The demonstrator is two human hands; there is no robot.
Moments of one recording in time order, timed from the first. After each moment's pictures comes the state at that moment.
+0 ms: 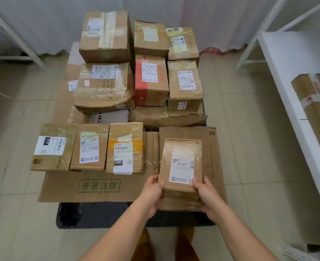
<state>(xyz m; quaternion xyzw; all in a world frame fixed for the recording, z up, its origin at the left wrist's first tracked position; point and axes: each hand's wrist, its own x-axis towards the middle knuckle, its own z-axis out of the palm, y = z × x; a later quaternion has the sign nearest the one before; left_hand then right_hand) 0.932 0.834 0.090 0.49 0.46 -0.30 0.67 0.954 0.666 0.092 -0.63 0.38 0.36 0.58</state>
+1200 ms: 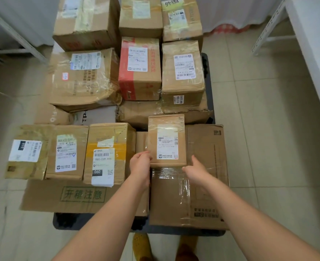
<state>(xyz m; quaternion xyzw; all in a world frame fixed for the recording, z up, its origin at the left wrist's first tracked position) 1.055 0.813 0.023 0.54 0.56 -0.11 0.62 1.078 0.651 0.009 -0.74 0.19 0.48 0.43</state>
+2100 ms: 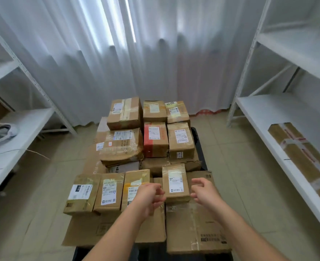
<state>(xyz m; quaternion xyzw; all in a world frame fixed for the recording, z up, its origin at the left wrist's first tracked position) 0.937 0.833 0.289 0.63 0.39 -0.18 0.65 0.964 0.655 0.276 -0.78 0.17 0.25 0.54</state>
